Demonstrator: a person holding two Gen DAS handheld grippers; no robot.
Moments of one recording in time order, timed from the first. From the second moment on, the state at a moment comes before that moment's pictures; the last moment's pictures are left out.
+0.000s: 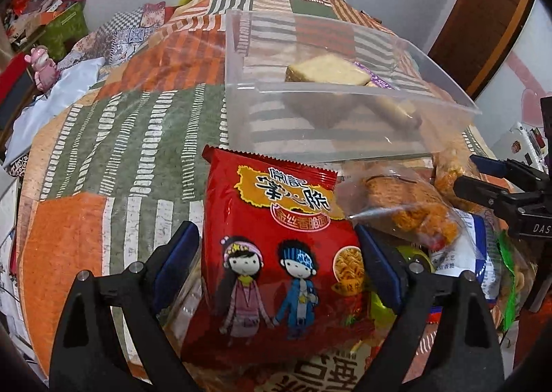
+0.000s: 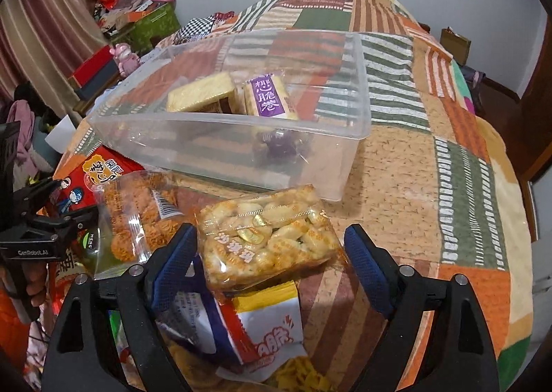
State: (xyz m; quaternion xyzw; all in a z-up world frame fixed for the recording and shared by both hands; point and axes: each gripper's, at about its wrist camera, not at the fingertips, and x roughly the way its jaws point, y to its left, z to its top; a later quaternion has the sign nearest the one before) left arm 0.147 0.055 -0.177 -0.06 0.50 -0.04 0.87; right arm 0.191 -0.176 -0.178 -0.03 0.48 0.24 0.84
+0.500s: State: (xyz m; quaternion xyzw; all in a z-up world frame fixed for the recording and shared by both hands) left arm 0.141 0.056 -0.167 -0.05 0.46 -0.03 0.89; right arm 0.194 -0.180 -0.186 -0.01 0.49 0.25 0.84
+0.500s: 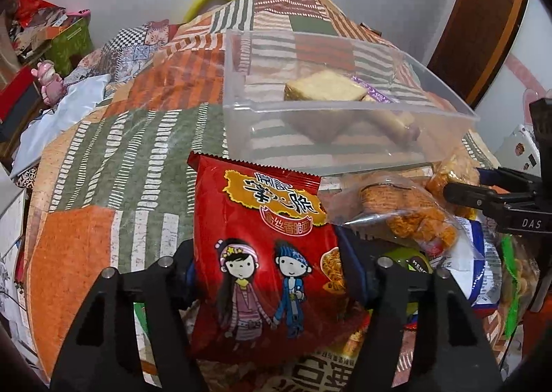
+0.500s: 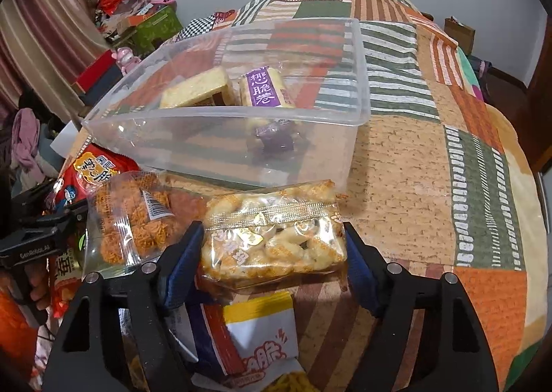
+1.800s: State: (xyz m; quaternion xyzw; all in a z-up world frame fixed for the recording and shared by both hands) left arm 0.196 0.065 -0.088 -0.07 0.37 -0.03 0.92; right arm 0.227 -0.163 -0.102 0.00 0.38 0.26 0.88
